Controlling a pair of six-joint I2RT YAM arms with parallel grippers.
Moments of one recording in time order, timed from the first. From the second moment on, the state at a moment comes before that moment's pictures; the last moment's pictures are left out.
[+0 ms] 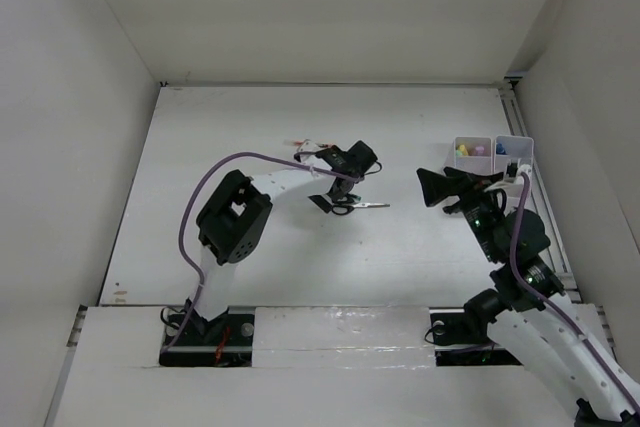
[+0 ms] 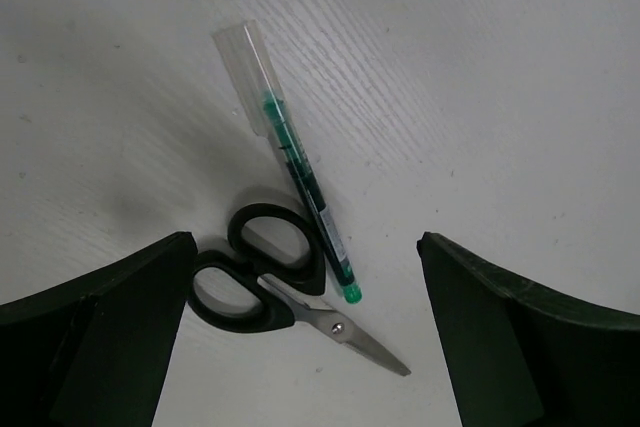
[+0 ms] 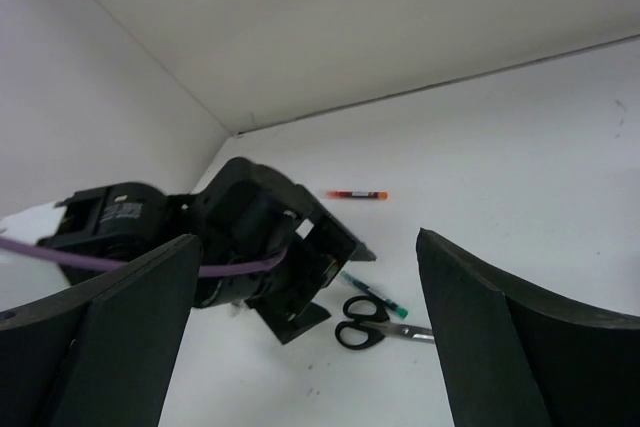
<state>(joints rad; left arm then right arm) -0.85 1.99 1.50 -0.75 -0.54 -1.64 0.50 0.45 0.55 0.05 0.17 0.53</state>
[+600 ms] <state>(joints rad) -0.81 2.12 1.62 -0.85 -0.56 -1.74 0.54 0.38 0.48 0.03 0.10 0.57</state>
